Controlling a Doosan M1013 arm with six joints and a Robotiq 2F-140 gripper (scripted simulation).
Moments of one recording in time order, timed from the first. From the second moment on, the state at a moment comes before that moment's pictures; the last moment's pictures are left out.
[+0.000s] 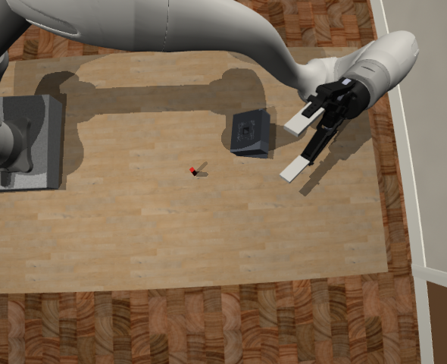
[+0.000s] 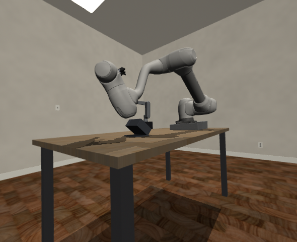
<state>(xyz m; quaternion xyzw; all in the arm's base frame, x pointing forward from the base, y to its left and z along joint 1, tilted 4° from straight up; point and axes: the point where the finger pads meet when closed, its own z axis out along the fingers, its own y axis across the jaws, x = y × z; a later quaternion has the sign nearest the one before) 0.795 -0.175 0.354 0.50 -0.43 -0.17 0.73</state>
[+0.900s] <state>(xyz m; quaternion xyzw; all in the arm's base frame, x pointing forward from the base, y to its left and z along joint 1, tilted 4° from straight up) 0.778 -0.220 0.340 0.55 -0.44 -0.13 0.70</state>
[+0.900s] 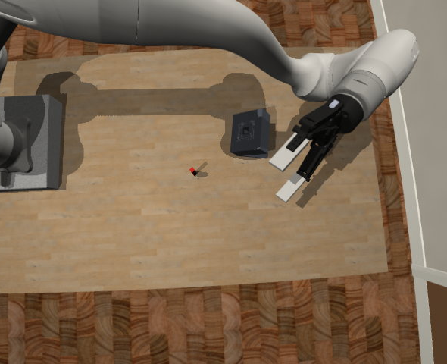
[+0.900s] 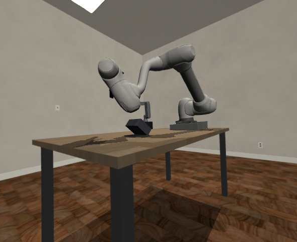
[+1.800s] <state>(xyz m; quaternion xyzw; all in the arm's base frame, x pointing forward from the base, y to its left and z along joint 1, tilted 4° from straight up) 0.683 -0.271 0.205 0.64 -0.63 0.01 0.44</state>
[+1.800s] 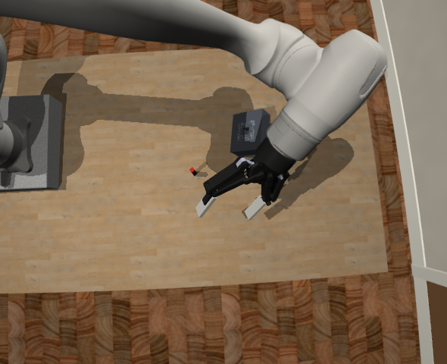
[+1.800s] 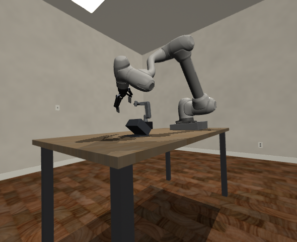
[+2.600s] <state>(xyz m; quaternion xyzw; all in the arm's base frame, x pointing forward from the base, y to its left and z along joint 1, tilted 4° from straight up) 0.615 -0.175 0.117 0.46 -0.88 0.04 0.11</state>
